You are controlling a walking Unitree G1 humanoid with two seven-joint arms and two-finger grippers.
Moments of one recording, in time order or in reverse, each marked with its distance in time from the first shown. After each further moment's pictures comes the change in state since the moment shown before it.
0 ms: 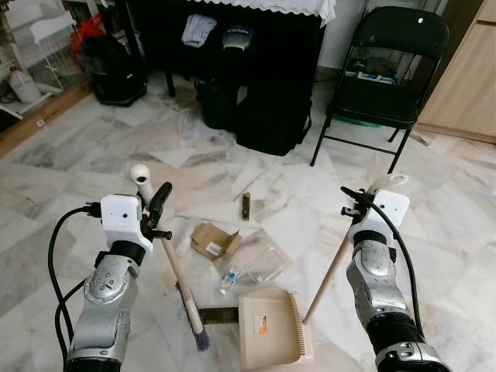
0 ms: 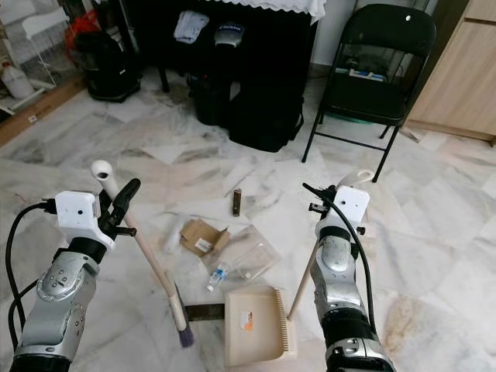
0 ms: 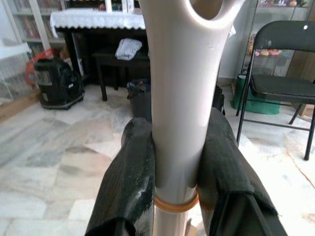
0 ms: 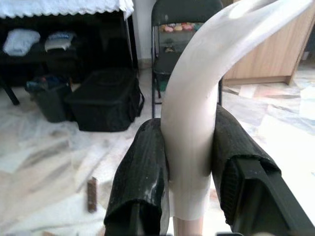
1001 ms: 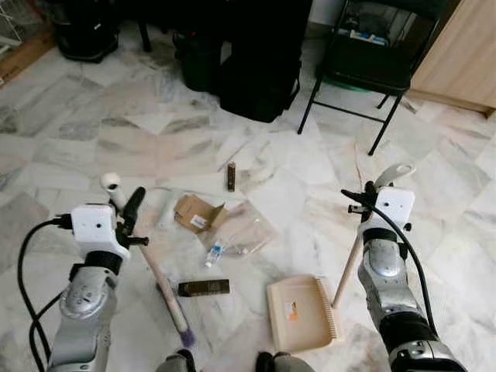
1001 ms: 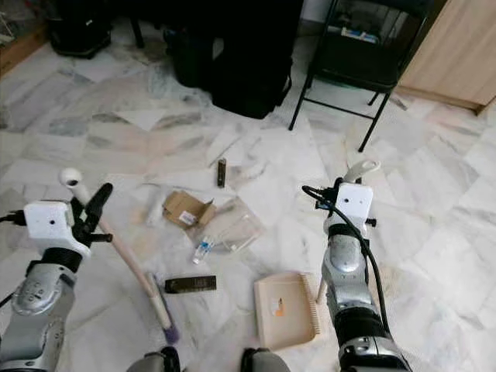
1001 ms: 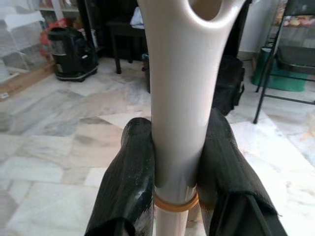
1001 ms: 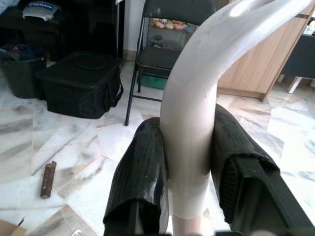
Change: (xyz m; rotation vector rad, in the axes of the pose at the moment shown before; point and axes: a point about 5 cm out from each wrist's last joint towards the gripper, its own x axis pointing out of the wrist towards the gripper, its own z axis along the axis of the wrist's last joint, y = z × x) left arm -0.014 0.031 0.007 0.065 -0.028 0.117; right arm 0.005 -0.009 0.011 -0.124 -0.122 0.026
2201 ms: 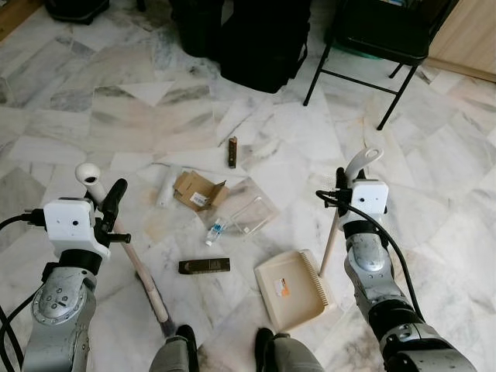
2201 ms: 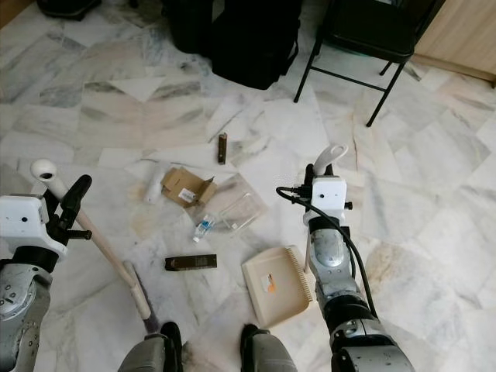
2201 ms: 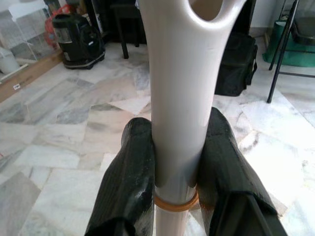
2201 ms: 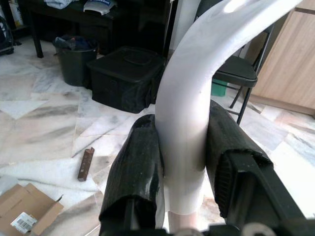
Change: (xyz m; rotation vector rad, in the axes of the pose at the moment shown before) left arm -0.011 0.011 0.026 0.056 -0.025 0.004; right arm 0.002 0.030 0.014 -0.017 -0.149 0.195
